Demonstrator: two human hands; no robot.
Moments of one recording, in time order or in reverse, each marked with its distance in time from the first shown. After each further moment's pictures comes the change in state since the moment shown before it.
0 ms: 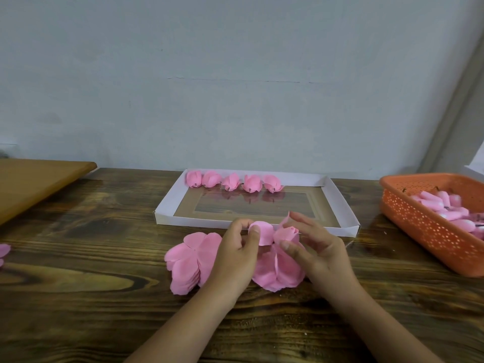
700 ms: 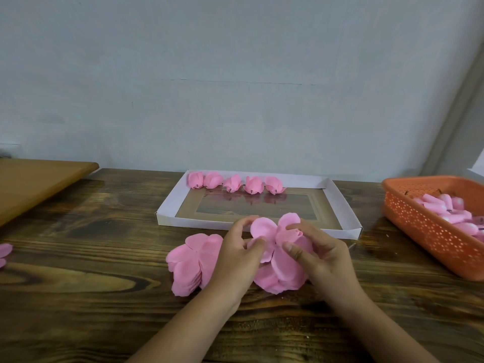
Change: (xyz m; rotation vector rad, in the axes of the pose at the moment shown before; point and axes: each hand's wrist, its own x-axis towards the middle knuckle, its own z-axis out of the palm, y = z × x) left_hand -0.005 0.008 -0.001 -0.135 -0.031 -0.103; right_hand -0.004 -0.001 0.000 0.032 -0.004 -0.023
